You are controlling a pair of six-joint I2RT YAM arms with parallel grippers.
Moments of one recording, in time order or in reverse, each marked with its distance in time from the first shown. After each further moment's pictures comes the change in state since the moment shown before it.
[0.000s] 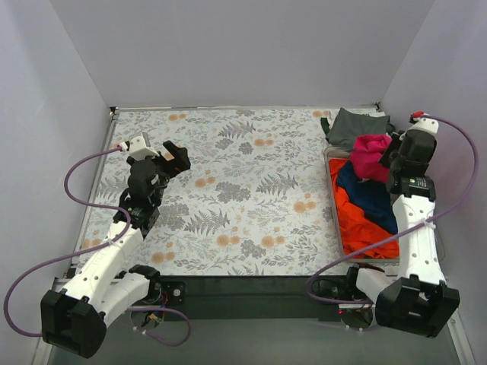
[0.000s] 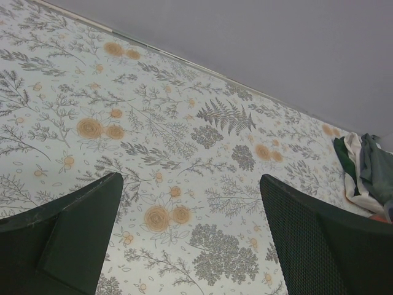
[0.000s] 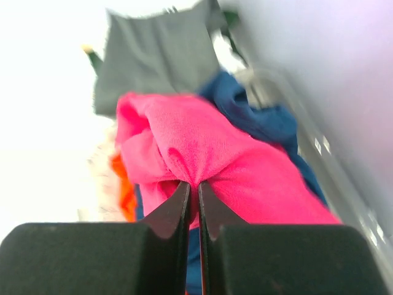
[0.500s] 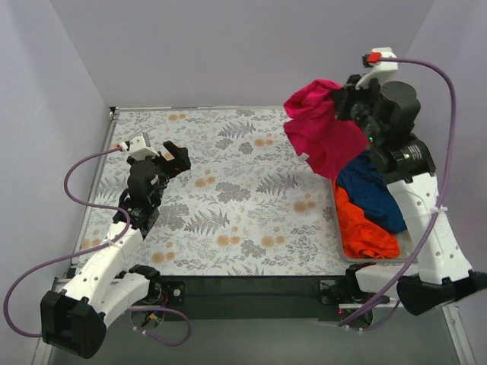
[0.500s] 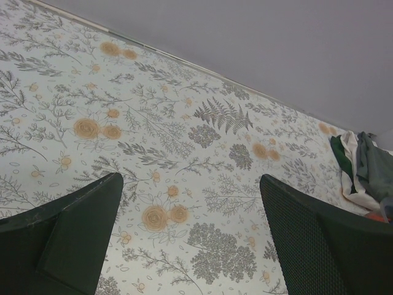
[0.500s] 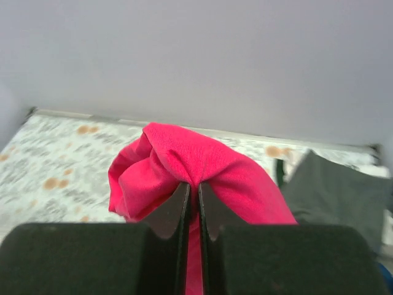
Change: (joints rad) left arm 0.000 -0.005 0.000 -0.001 0.012 -0.001; right arm 0.443 0.071 0.565 -0.095 -0.098 -0.043
